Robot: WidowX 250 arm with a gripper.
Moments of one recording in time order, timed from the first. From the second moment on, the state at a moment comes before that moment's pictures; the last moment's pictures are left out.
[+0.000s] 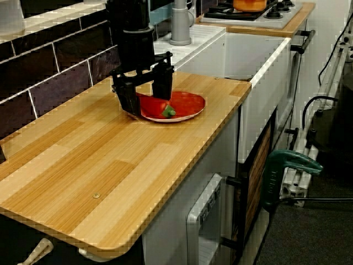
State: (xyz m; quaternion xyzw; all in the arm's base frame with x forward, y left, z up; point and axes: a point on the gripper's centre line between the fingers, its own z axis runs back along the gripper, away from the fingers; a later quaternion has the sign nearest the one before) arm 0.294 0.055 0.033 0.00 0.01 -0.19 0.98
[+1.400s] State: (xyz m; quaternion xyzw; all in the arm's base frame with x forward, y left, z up) arm 0.275 0.063 0.056 0.00 0.06 -0.25 0.97
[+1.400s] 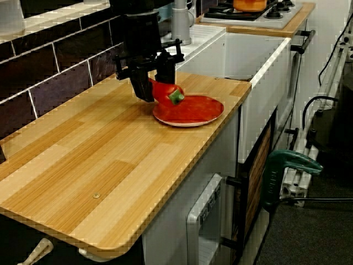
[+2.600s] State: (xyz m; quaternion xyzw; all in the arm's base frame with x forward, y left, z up) arm 0.297 0.145 0.058 -0.05 0.05 -0.13 0.99
